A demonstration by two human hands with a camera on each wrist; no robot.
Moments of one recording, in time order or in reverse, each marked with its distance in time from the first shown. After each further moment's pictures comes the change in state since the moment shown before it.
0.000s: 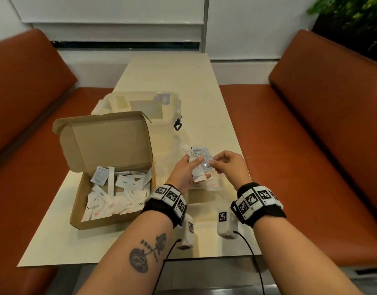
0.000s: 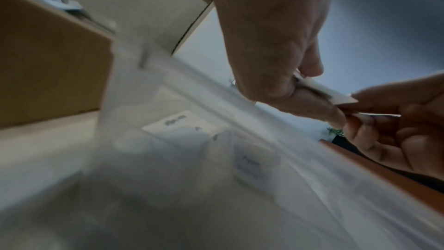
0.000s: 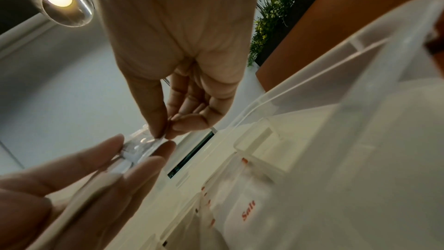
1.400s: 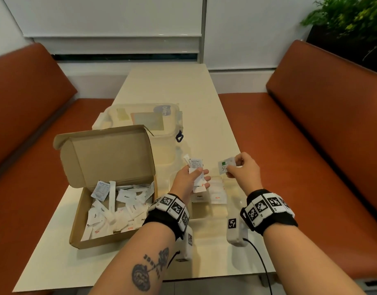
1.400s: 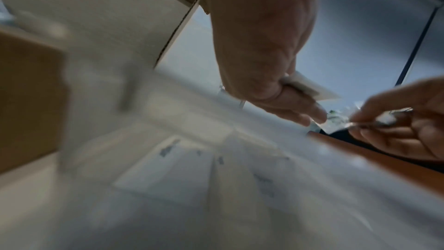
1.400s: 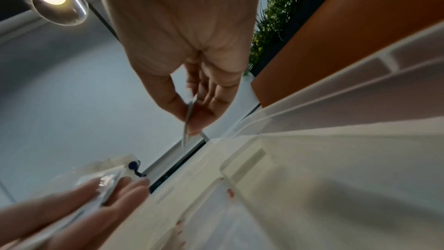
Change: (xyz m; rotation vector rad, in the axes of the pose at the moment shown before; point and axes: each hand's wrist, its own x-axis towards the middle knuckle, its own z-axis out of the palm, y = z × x) left_hand 0.009 0.006 0.000 -0.014 0.091 0.042; right_hand 0.015 -0.003 -0.016 -0.102 0.234 -0.060
